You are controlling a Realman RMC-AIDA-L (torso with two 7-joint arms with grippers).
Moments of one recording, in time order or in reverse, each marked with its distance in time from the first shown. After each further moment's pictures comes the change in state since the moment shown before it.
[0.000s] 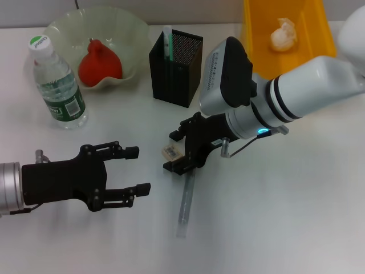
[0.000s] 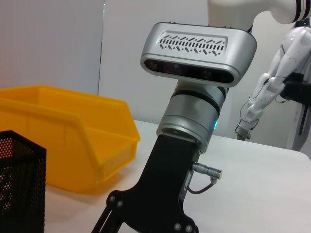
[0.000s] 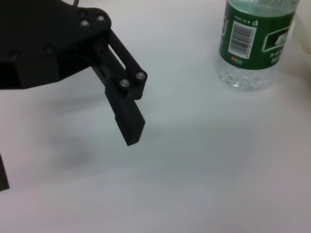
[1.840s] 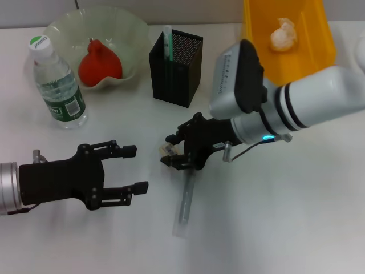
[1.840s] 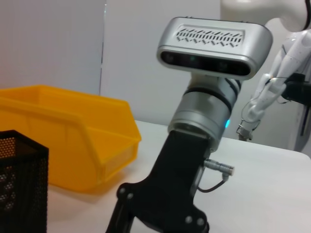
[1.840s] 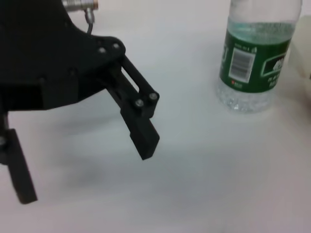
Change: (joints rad) left arm 0.007 0.000 -0.007 0.004 -0.002 0.002 -0.002; right arm -0.135 -0.005 -0.023 -0.166 0.031 -0.002 0.008
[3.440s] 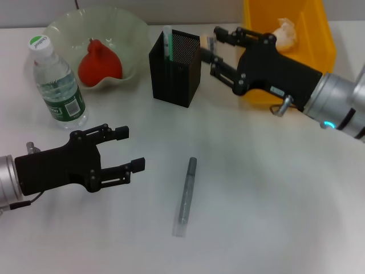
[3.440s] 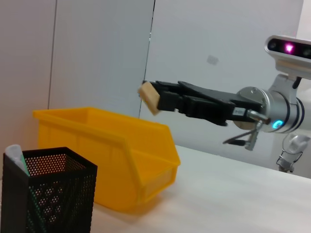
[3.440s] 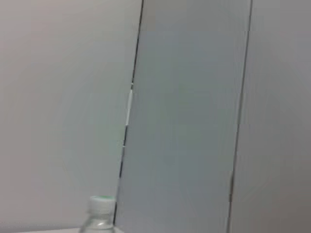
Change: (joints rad) left arm 0.011 -0.029 -0.125 -0.001 -0.003 -0.021 -0.014; right arm -0.222 -0.001 0.311 0.273 0.906 -0.308 -1.002
